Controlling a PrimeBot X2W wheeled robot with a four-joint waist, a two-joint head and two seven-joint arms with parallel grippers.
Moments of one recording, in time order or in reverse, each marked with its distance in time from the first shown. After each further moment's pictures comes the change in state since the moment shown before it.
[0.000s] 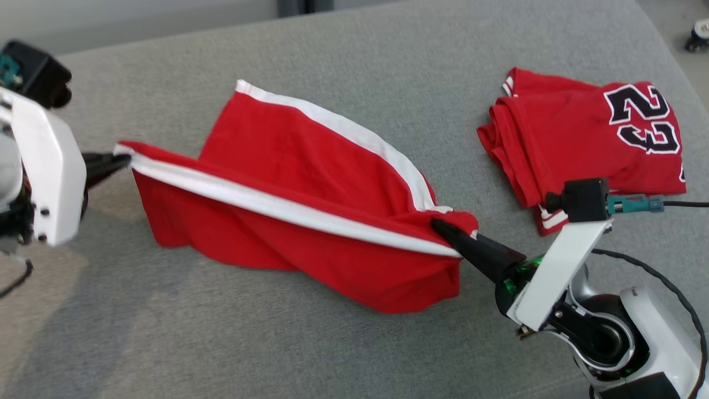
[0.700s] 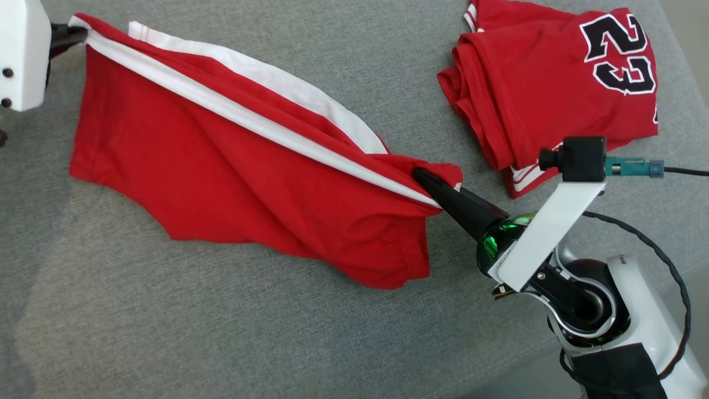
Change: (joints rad) left arm -0.340 -0.203 -0.016 0.392 0.134 -0.113 0.108; right arm -0.078 0.183 -0.115 0.009 -0.075 0.000 0.036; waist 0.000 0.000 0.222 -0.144
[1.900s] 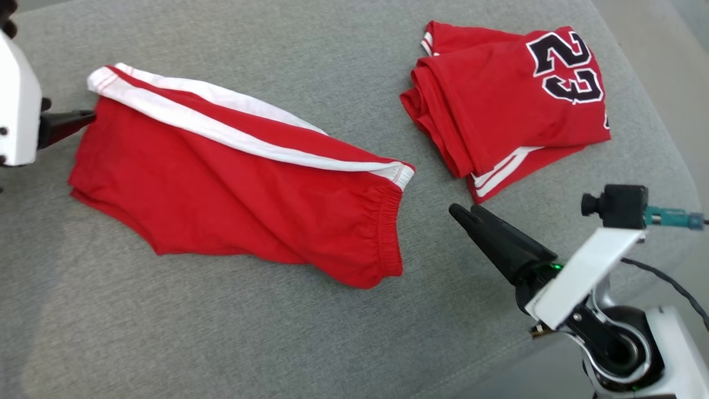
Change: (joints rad) left arm 0.093 0.010 -0.048 0.127 -0.102 -0.056 -0.018; right arm 0.150 -0.010 -0.103 -0.044 -0.059 0.000 0.023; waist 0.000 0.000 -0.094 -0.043
